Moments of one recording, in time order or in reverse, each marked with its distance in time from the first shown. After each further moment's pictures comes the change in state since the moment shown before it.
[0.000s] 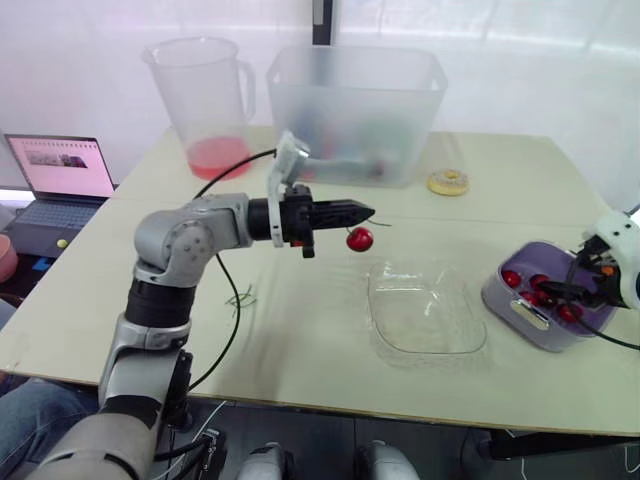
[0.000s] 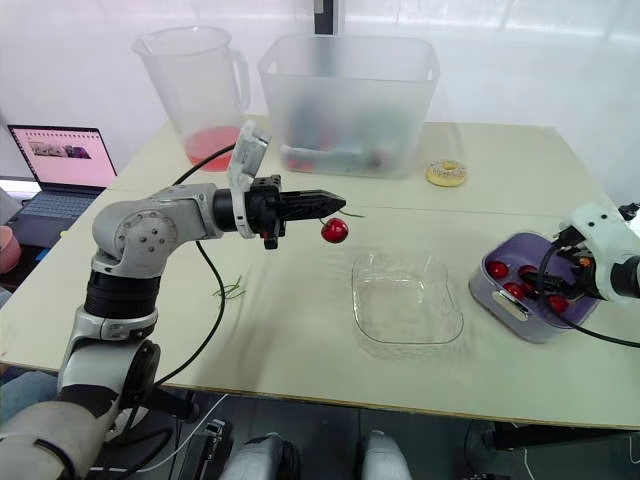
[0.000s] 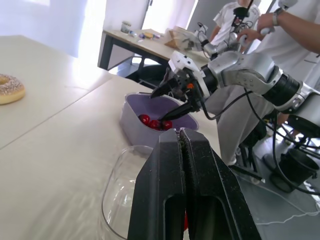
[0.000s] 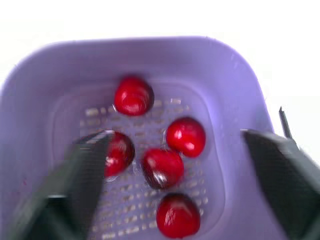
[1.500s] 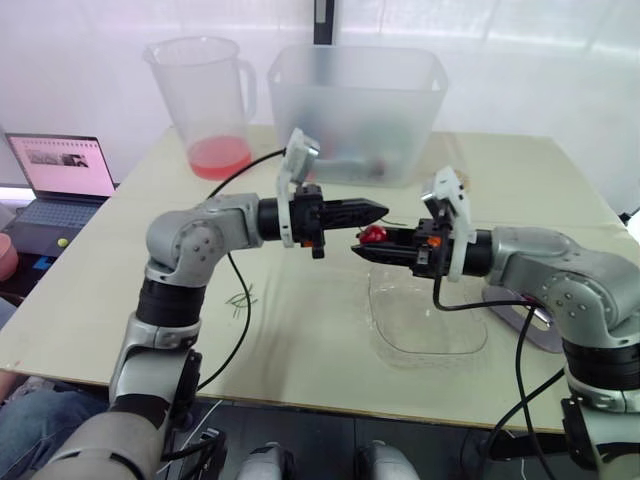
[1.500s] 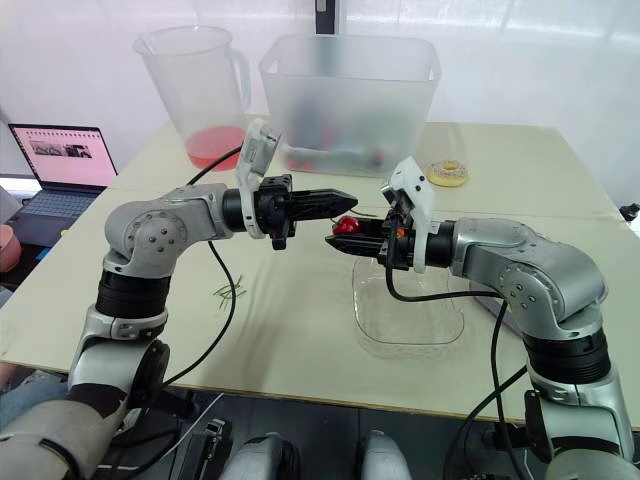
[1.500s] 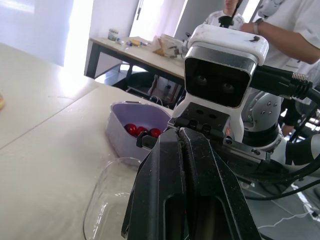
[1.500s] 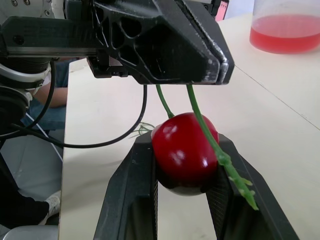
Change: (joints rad) left arm -0.006 -0.033 -0.006 -0.008 -0.022 0.002 0.000; right arm -0.339 0.531 0.159 -0.578 0.474 0.295 -0.168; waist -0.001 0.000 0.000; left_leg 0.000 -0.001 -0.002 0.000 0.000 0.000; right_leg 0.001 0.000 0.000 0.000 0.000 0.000
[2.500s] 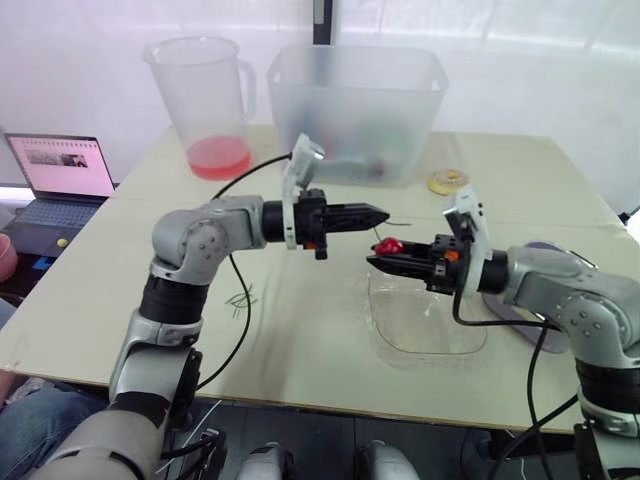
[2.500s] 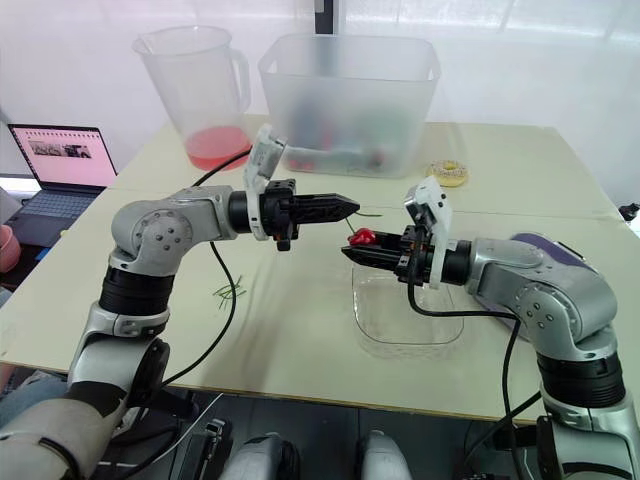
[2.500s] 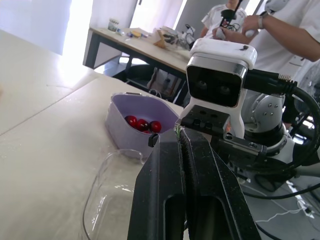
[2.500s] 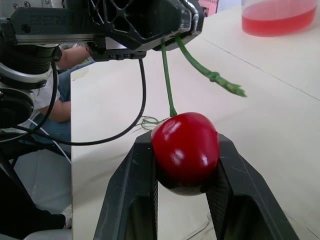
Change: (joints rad) left arm -0.012 0.004 -0.031 0.041 0.003 0.000 0.000; right arm 0.145 -0.014 -0.087 0.001 0.070 -0.007 -0.012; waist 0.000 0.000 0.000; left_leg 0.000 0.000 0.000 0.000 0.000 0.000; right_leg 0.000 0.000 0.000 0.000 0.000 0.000
